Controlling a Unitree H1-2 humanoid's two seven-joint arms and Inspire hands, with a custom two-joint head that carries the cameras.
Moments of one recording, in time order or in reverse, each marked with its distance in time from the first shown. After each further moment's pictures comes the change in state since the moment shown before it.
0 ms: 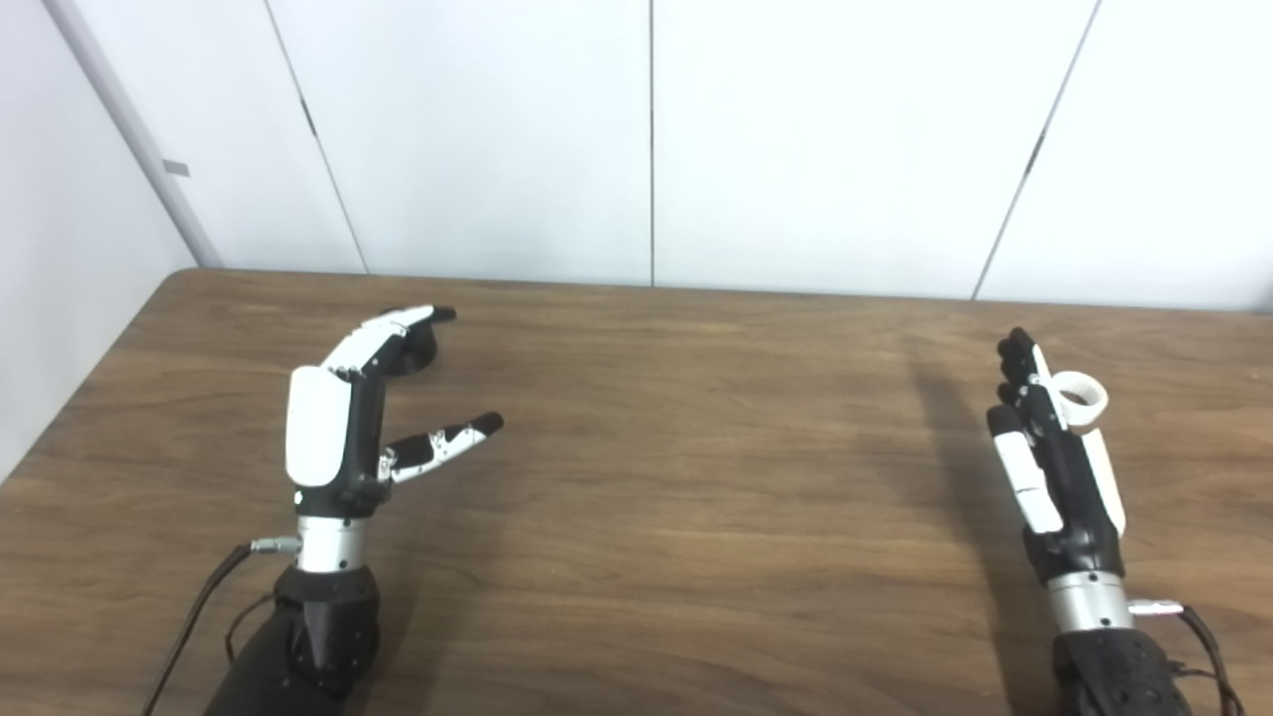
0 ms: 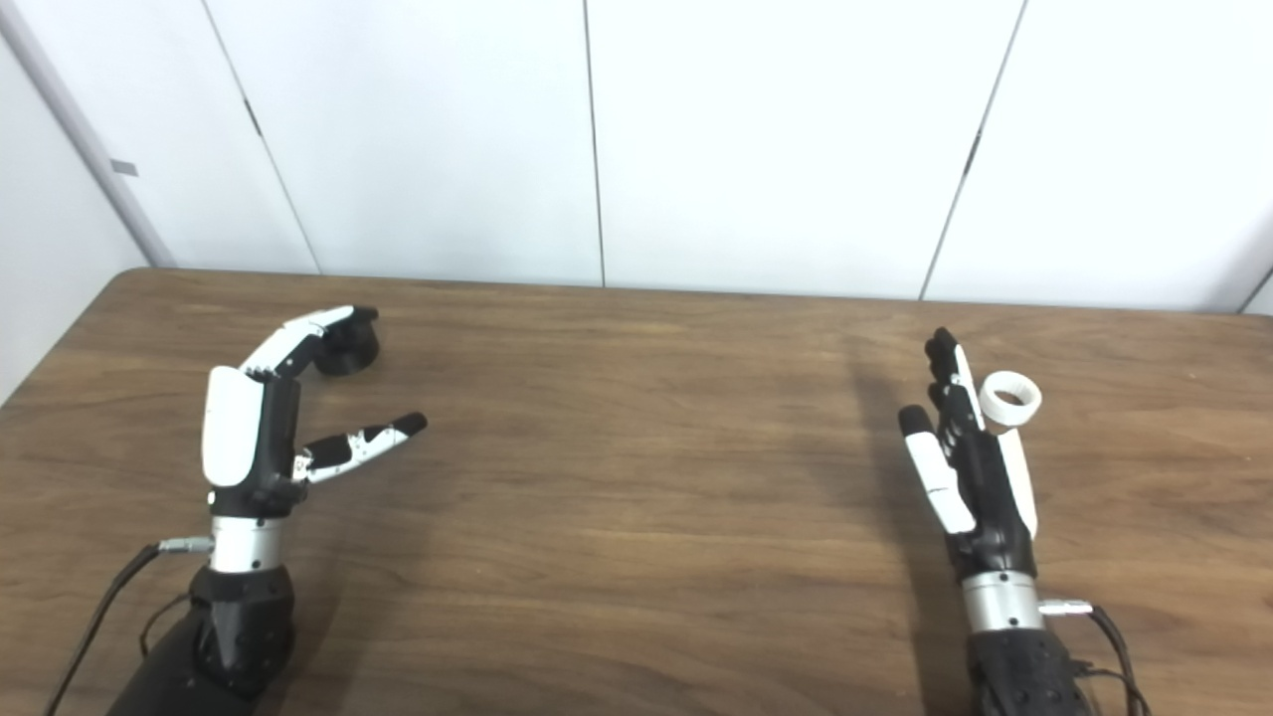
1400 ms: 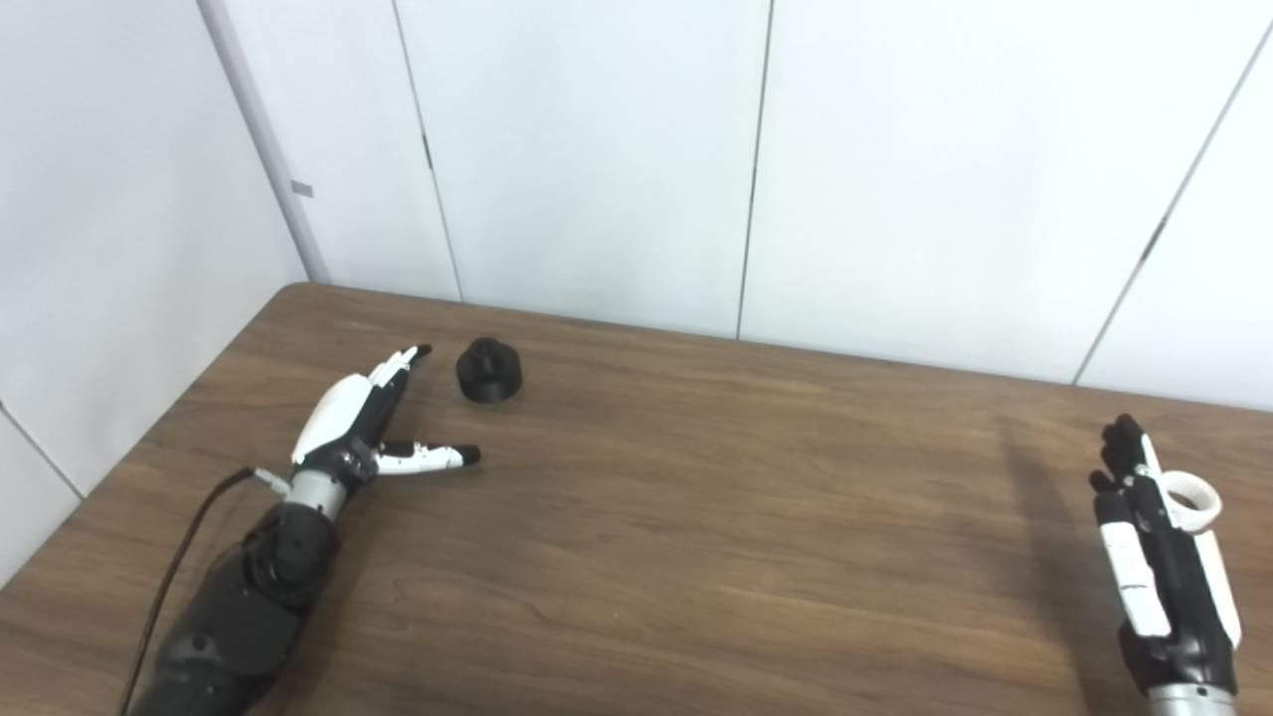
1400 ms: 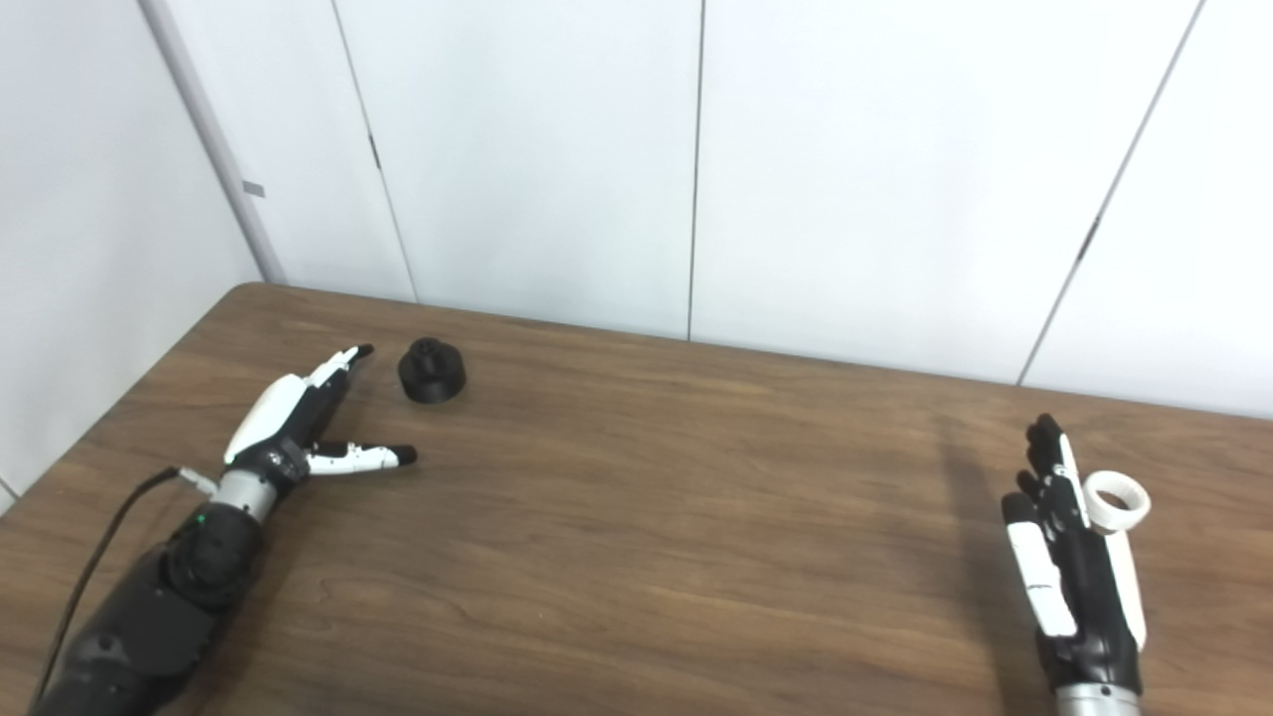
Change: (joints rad) left arm -0.144 0.194 0.114 0.324 -0.332 0.235 -0.643; right arm -0.007 -0.014 -0.007 0.011 0.045 -0.007 0.027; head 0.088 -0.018
